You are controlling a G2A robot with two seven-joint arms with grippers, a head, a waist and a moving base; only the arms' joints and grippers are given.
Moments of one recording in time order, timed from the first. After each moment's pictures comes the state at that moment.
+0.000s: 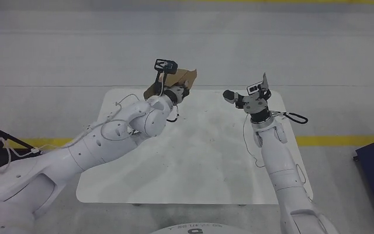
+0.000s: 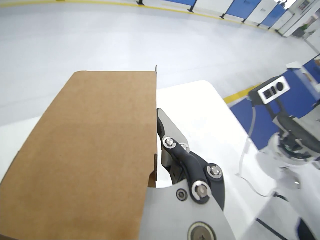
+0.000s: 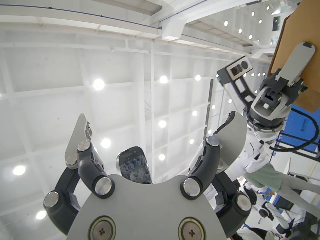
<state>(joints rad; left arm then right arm) 0.53 -1.09 -0.23 -1.54 0.34 0.50 -0.12 -1.29 -1.32 1.50 -1.25 1.18 -0.10 1.11</state>
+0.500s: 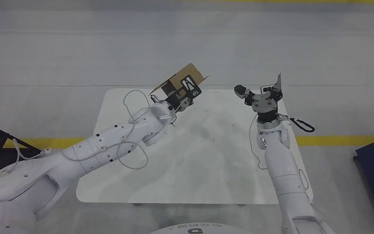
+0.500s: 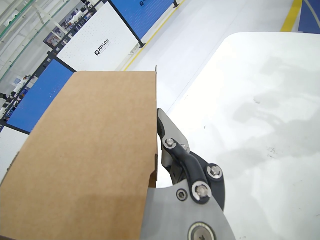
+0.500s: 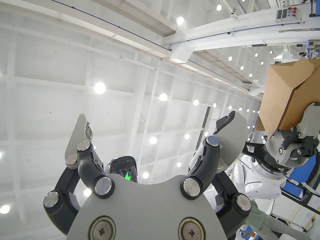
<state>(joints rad) 0.55 -1.09 -0.18 -1.48 1.05 0.22 -0.15 -1.34 -1.32 1.55 -1.30 1.22 -0.24 1.05</state>
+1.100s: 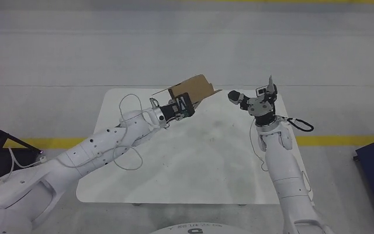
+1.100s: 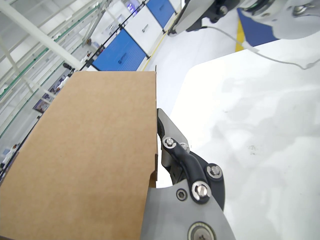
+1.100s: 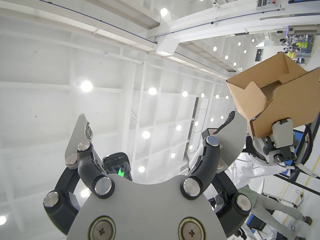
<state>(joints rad) 0.64 -1.04 -0.26 -1.37 1.29 -0.11 0.39 -1.37 -1.31 1.55 -1.36 1.11 -0.17 1.06</state>
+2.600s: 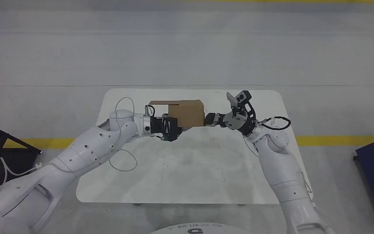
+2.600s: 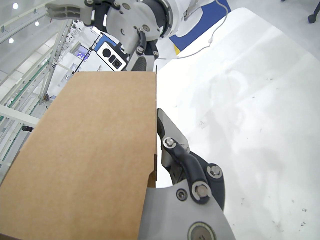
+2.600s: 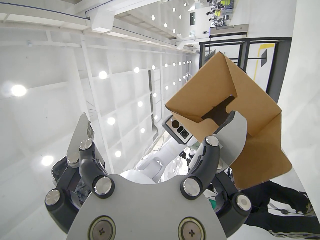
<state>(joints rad) 0.72 -1.02 -0.39 -1.29 1.70 -0.41 0.73 -1.40 -1.27 1.45 -1.44 0.78 0.01 1.09</state>
